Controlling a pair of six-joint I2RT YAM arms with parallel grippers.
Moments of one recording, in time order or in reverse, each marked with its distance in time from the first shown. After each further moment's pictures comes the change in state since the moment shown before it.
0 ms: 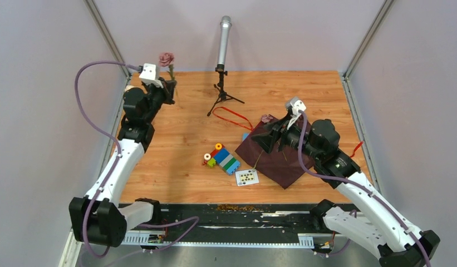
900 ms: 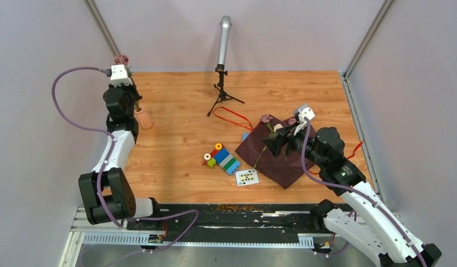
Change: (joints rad) left arm 0.383 0.191 -0.066 0.269 -0.203 0.154; right arm -0.043 -0.120 -0.087 -0.108 0.145 -0.066
